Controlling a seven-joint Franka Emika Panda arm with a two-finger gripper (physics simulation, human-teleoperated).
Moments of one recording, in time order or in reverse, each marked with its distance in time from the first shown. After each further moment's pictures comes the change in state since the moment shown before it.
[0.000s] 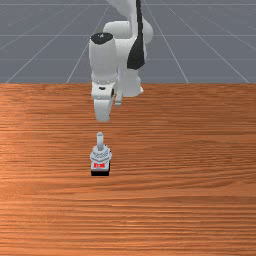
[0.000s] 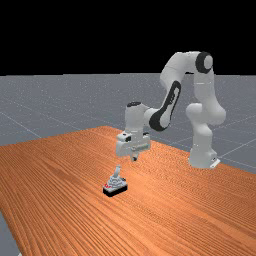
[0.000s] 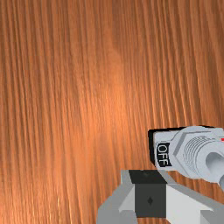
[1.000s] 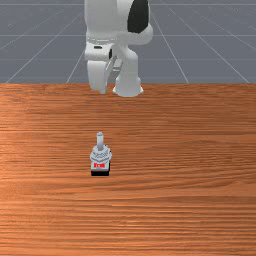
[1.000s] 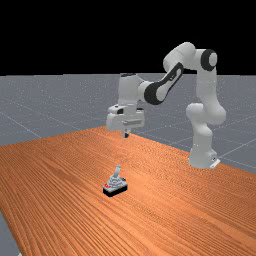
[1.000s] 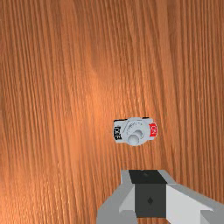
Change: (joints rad) arm 0.014 -0.111 0.003 0.252 -0.062 -0.317 0.063
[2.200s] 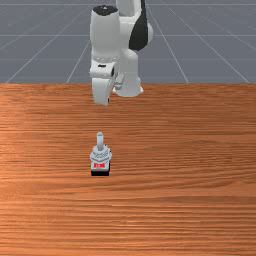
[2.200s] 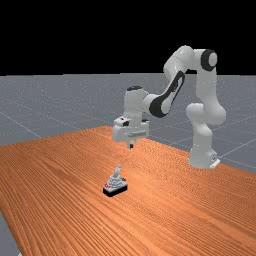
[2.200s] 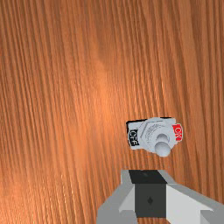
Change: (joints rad) arm 0.004 0.005 -0.004 -0.166 -0.024 0.167 0.048
